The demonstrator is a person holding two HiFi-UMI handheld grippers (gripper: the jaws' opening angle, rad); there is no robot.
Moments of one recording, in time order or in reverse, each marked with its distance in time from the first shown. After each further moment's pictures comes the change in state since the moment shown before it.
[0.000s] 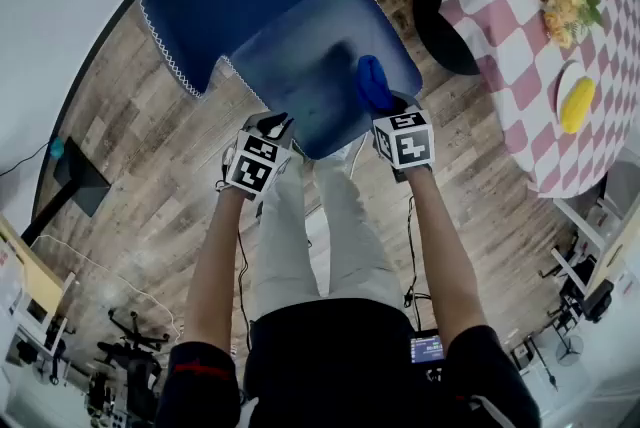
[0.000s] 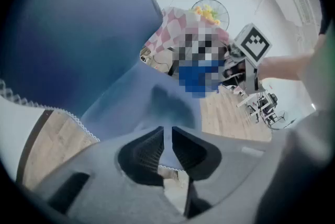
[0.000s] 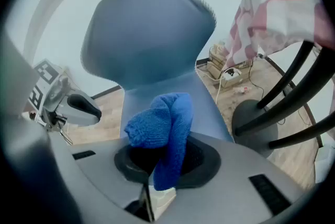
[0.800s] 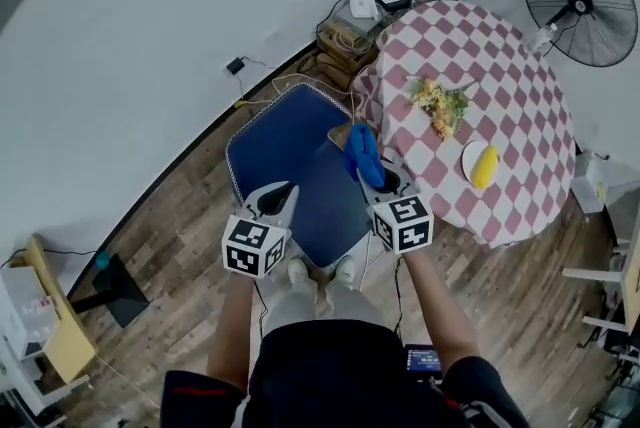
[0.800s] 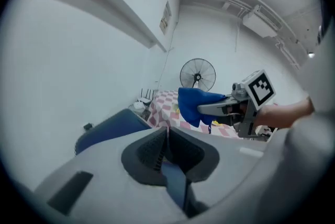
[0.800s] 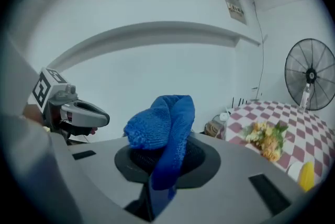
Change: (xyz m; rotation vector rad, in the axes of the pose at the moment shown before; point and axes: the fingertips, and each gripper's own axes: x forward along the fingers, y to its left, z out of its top) left arm -0.307 -0.096 0.270 0.126 -0.583 0.099; right arm -0.331 0.050 0.227 -0.079 -0.667 -0.053
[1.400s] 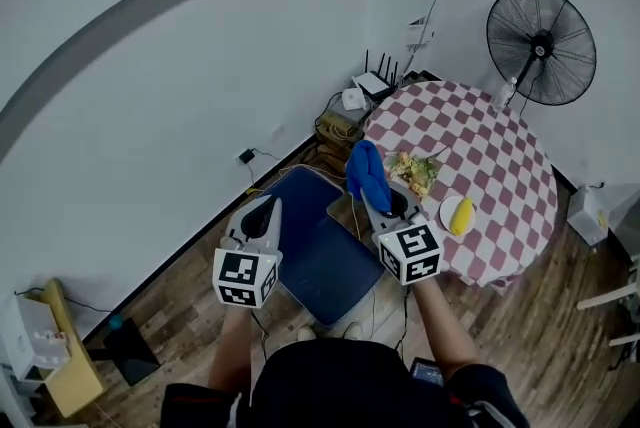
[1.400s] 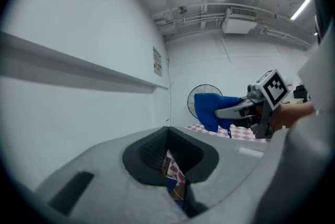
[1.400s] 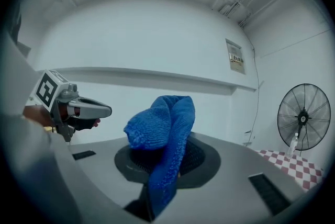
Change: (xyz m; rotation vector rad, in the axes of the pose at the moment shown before) left arm -0.119 -0.052 0.194 0.276 -0.373 0.183; right arm -0.143 0.017 0.178 -0.151 -0.356 -0.072
